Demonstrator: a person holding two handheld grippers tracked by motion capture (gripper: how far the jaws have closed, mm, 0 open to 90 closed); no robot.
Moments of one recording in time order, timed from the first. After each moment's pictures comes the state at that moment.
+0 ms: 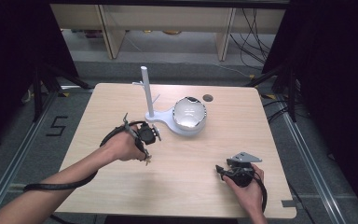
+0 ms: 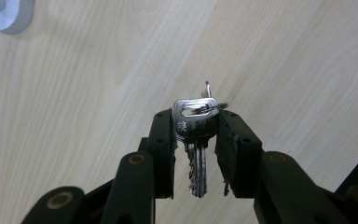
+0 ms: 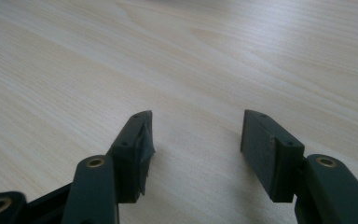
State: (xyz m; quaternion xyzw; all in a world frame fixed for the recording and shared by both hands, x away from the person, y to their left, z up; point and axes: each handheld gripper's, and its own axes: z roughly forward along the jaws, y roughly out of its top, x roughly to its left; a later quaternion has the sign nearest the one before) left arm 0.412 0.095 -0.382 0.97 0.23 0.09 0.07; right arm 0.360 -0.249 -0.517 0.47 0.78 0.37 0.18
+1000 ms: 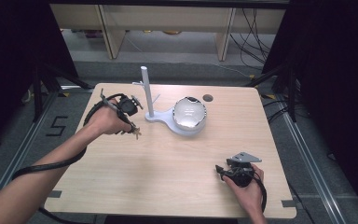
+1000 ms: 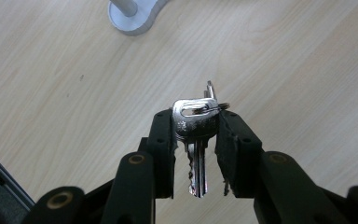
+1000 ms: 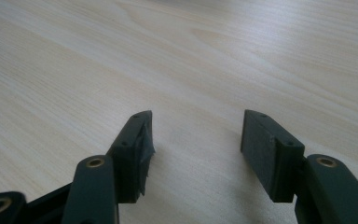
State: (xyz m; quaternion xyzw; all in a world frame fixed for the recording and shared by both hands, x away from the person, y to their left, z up) left arm 0.466 0.146 -0.345 0.93 0.33 0.14 0.12; right arm 0.361 -0.248 -0.519 0.46 0.78 0.38 0.19
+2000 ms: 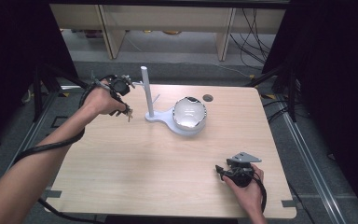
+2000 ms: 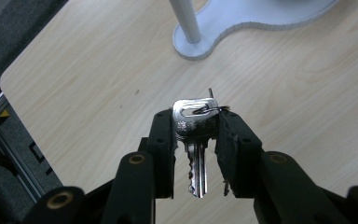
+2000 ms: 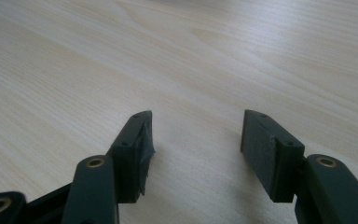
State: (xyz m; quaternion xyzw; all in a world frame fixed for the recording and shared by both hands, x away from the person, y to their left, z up) left arm 0.513 0.170 -0.318 0.90 0.38 0.17 0.14; right arm 0.361 -0.247 -0.519 0.46 0.78 0.38 0.19
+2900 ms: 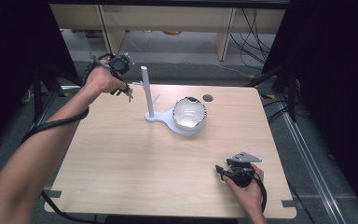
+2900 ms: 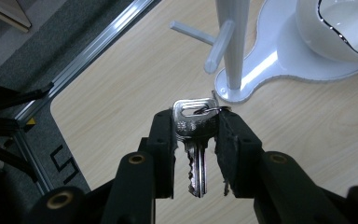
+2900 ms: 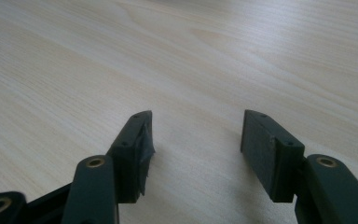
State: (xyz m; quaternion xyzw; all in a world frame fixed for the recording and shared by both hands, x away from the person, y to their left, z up) left arm 0.555 0.170 -0.287 0.88 0.40 0.21 0.16; right arm 0.360 -0.248 -0.518 0.46 0.78 0.38 0.18
